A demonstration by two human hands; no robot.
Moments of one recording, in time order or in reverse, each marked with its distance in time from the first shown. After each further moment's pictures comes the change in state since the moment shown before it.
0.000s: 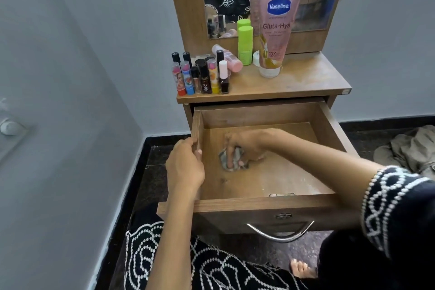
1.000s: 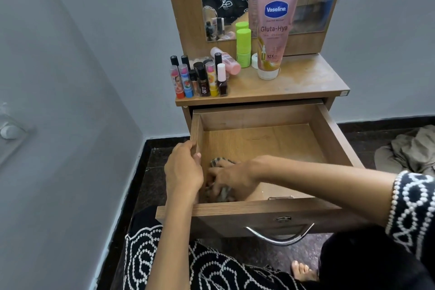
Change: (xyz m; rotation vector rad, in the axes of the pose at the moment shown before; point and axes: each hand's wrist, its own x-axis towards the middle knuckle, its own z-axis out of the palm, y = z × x) left_hand -0.001 0.001 0.000 0.025 -0.016 -0.004; right_hand -0.006 -0.047 0.023 -0.130 -0.234 -0.126
